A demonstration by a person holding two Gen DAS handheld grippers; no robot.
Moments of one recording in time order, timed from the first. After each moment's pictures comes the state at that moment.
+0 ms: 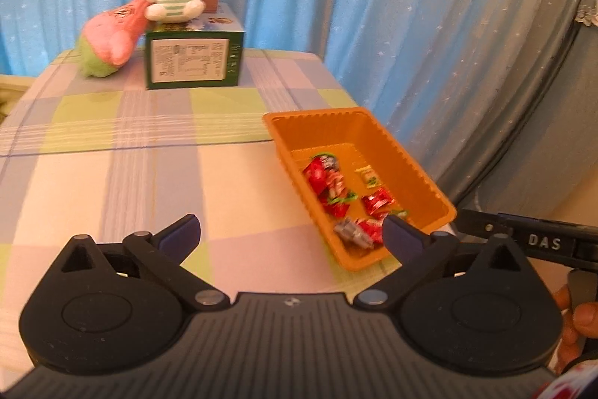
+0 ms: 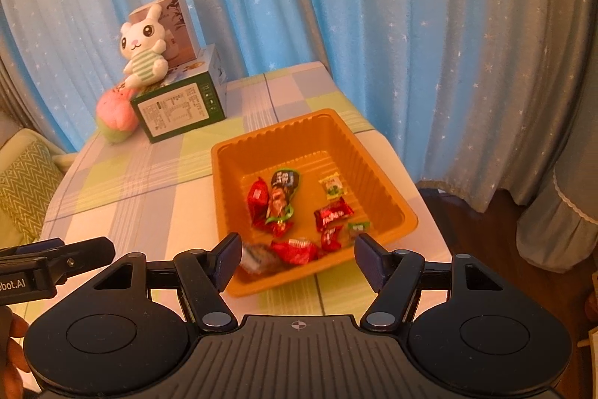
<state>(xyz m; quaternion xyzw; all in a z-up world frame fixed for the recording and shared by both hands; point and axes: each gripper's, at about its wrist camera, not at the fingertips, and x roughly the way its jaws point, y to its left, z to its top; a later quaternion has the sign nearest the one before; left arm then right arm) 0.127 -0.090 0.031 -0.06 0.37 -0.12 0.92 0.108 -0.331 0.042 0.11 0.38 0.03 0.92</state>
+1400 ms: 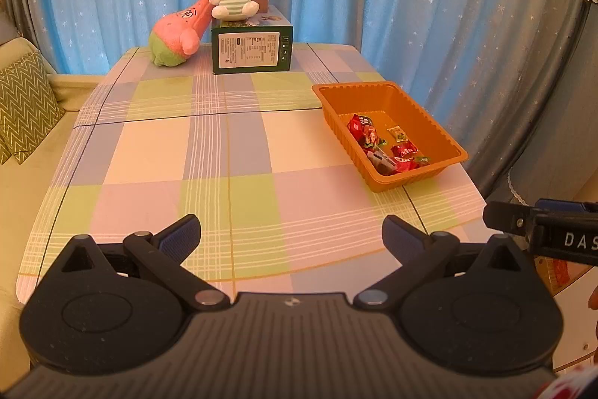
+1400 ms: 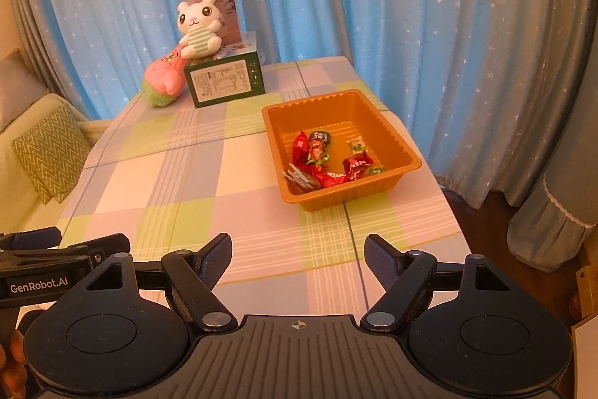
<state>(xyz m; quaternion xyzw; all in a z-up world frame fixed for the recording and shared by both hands) -0.007 -0.063 0.051 -0.02 0.37 -0.06 0.93 -0.019 -0.274 0.074 0.07 0.38 0.05 0.92</state>
